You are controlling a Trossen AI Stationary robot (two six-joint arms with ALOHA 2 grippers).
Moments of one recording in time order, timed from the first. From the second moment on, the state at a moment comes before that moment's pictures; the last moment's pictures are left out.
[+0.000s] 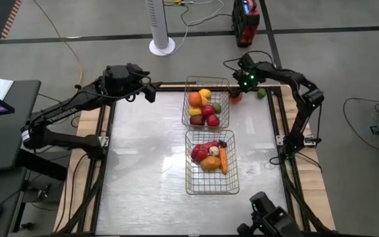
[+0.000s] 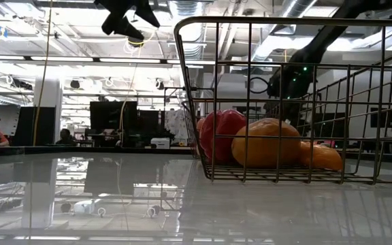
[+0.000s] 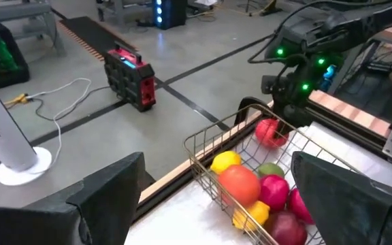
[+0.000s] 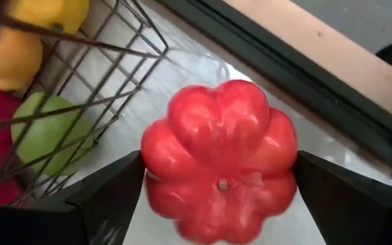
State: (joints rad) left arm 0.49 1.11 1.18 -0.43 -0.25 -0.21; right arm -1.04 1.83 1.24 -0.70 -0.25 -0.06
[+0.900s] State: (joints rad) left arm 0.52 1.11 1.18 -0.43 -0.24 -0.17; right arm -1.04 1.76 1.25 -0.78 -0.27 -0.03
